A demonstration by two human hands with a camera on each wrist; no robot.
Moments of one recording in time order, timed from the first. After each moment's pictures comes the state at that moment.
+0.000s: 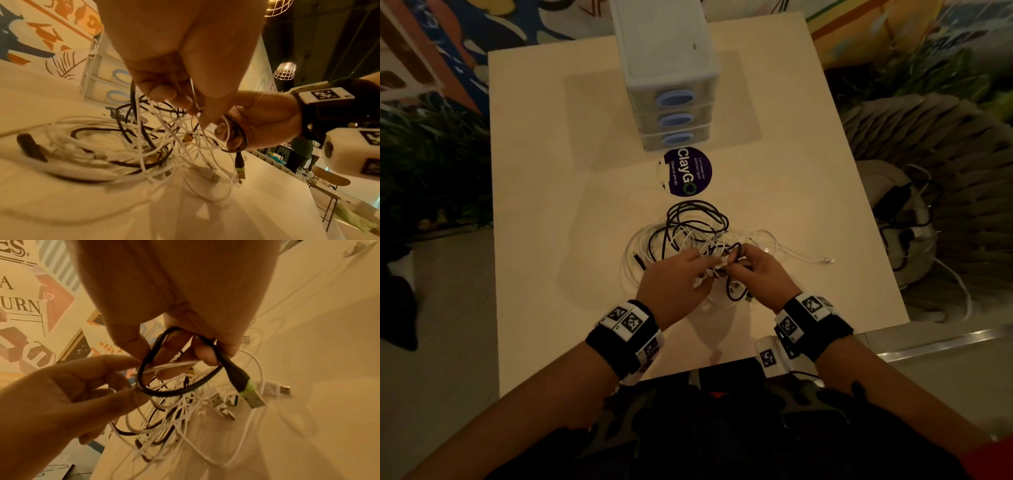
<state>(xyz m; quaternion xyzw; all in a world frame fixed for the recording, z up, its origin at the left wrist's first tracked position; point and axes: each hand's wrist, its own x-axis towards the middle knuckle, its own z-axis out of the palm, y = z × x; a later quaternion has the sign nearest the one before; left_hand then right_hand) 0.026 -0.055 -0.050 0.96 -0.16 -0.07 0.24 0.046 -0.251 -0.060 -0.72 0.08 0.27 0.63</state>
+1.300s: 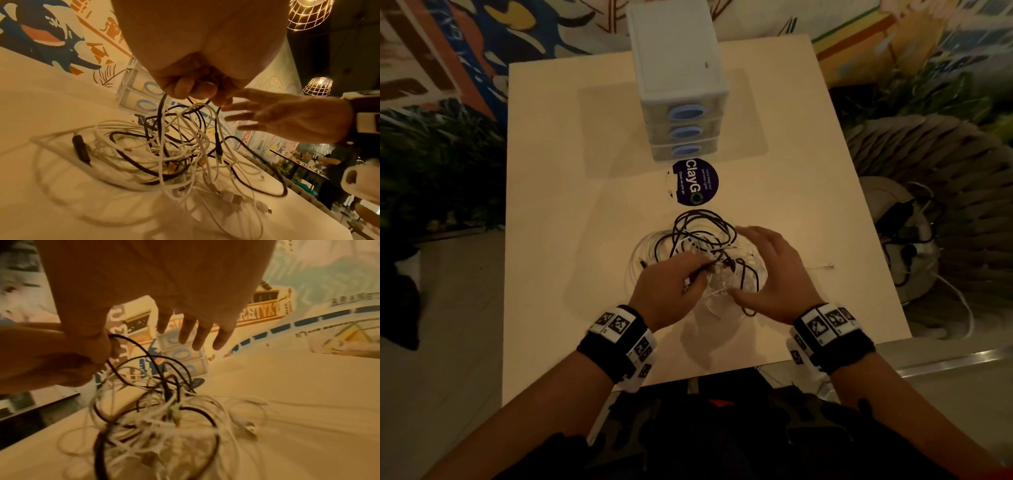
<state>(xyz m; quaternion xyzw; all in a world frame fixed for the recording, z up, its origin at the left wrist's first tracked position) 0.025 -0.037 -0.038 0.92 -0.12 -0.04 0.36 0.048 -0.272 -0.033 -0.93 -0.15 0.09 0.32</state>
